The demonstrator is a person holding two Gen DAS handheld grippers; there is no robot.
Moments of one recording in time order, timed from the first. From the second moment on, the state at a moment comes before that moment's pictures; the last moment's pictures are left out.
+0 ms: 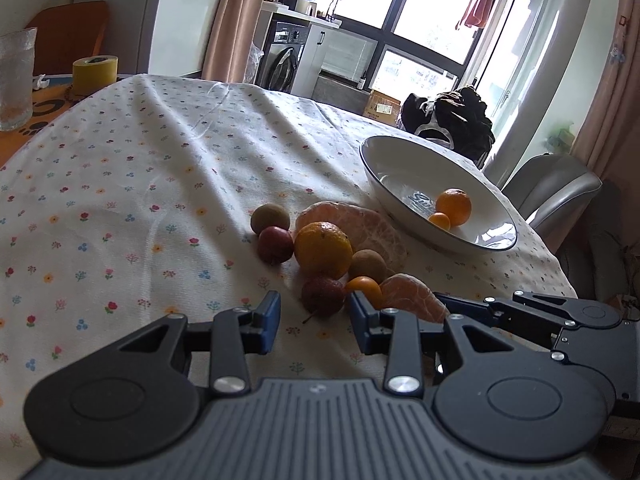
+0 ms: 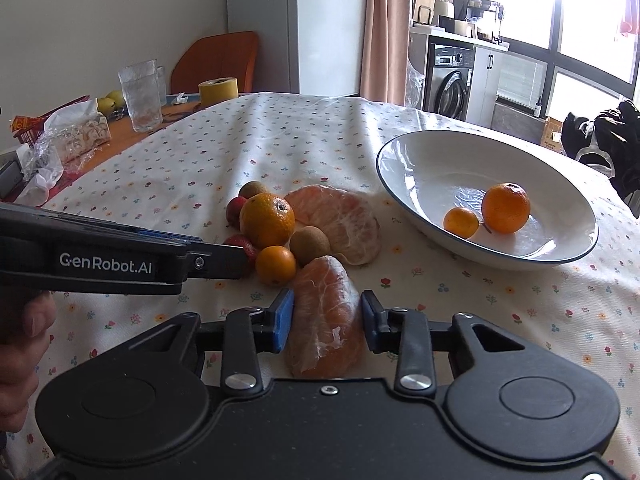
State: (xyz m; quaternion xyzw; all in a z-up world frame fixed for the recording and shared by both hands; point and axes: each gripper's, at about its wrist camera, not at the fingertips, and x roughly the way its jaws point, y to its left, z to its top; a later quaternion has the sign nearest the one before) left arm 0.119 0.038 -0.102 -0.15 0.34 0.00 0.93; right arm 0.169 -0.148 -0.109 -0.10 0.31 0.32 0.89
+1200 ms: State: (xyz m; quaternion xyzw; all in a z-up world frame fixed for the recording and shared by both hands) left arm 0.113 0.045 -0.105 -0.15 0.33 0.00 0.93; right arm 0.164 -0.143 -0.102 -0.08 0.31 0.35 0.88
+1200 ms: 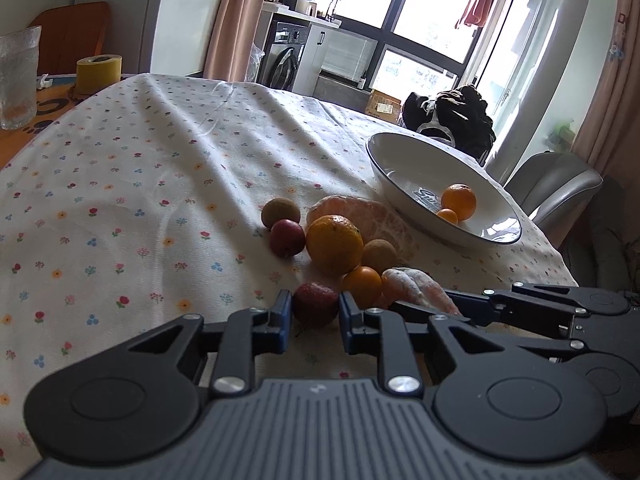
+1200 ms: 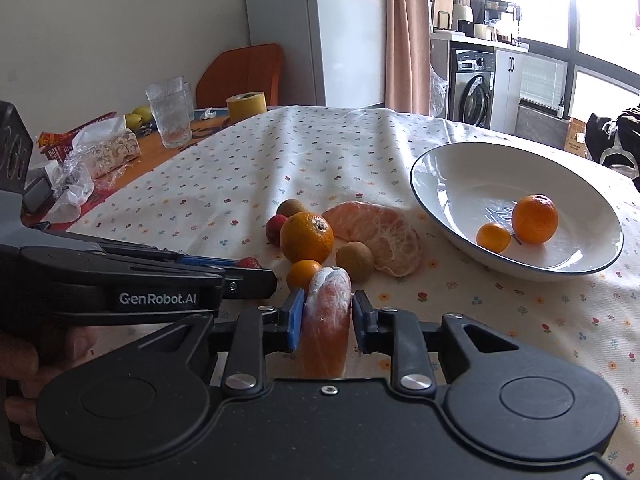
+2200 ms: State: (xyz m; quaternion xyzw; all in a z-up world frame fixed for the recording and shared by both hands) left arm 0.108 0.043 -0.071 -0.14 0.29 0.01 0.95; right arm 0.177 -0.173 -0.070 -0.02 0.26 0.35 0.90
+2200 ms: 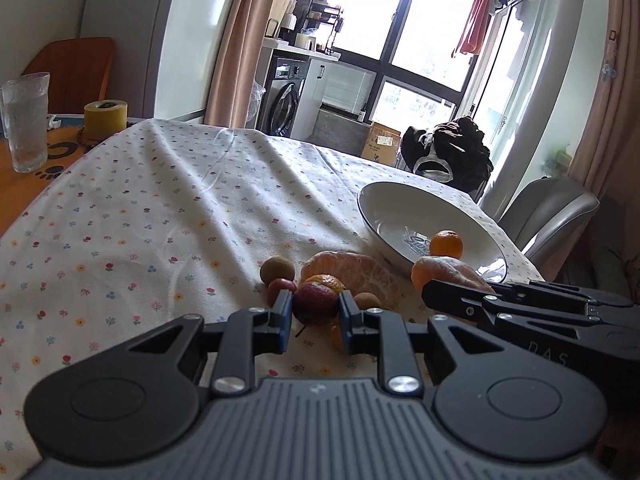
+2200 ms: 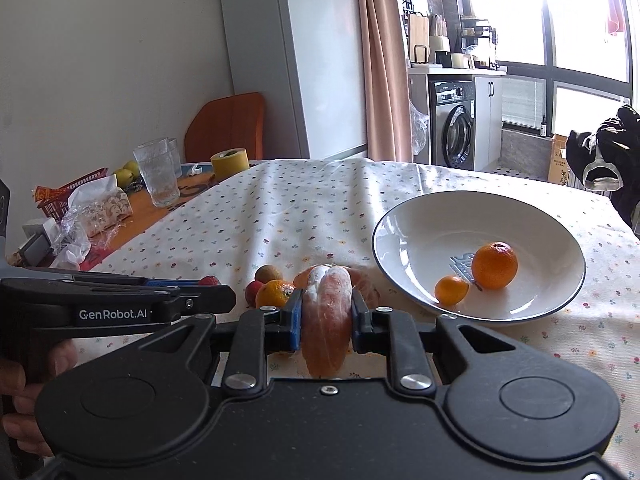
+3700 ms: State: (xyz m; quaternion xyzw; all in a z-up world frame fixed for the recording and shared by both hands) left arm 0.200 -0.015 -0.037 -0.09 0.26 0.00 0.96; right arm 0.285 -0.246 -0.064 0.05 0.21 0.28 0.93
